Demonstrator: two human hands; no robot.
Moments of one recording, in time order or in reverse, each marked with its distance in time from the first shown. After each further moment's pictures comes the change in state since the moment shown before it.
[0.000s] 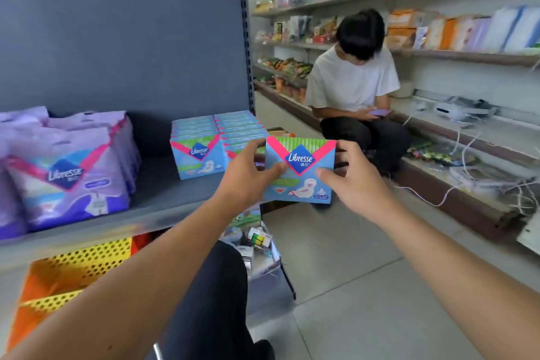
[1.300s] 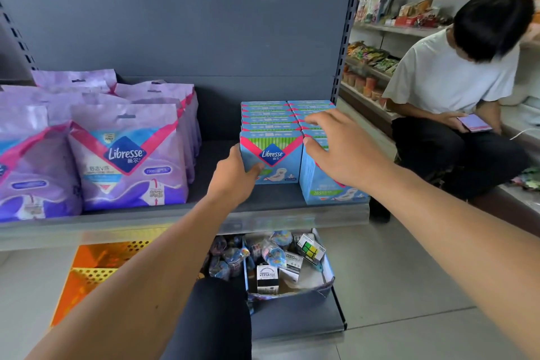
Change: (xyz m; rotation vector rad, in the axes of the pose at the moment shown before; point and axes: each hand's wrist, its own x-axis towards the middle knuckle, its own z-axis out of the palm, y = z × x) left_hand 0.059 -0.147 -0.129 0.341 0.294 -0.358; right_hand 0.126 -0.075 0.163 -0.498 -0.227 -0.530
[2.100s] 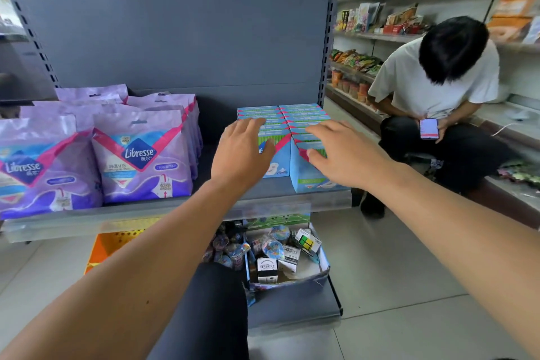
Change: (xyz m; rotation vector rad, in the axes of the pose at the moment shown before) left_hand -0.055 0.067 -0.027 0.355 0.239 0.473; right_hand -0.045 -0.007 -0.035 -0.211 -0.136 0.028
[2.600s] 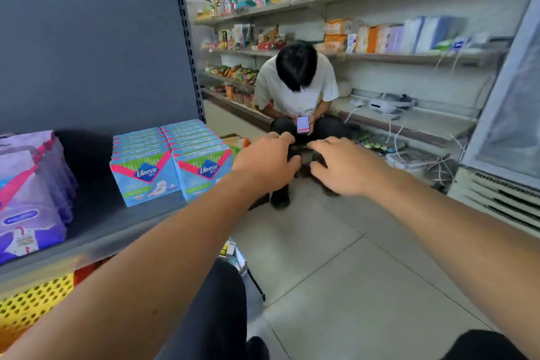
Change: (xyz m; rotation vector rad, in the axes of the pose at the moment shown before) left_hand -0.031 0.221 0.024 -0.036 -0.398 0.456; right_hand -0.177 0.088 -0.083 -0.142 -0.061 0.450
